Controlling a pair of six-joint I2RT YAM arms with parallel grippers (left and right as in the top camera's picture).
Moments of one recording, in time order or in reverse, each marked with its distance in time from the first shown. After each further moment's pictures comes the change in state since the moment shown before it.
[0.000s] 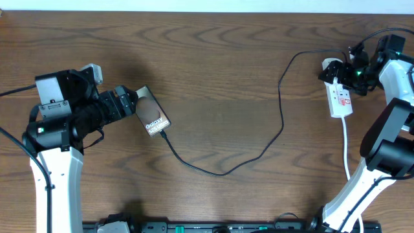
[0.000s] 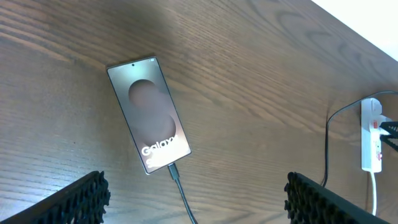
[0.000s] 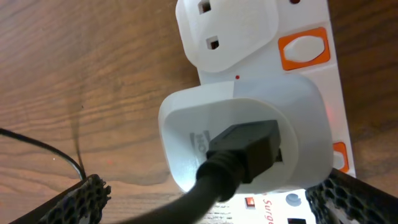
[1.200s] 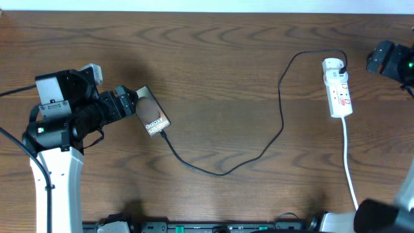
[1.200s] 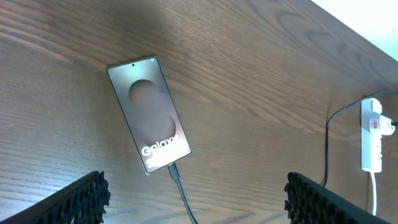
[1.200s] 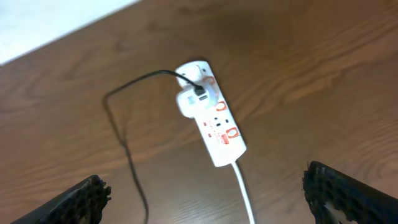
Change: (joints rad) left arm 0.000 0.000 0.000 0.000 0.000 0.000; right arm -0.005 -0.602 0.123 -0.314 0.297 0.129
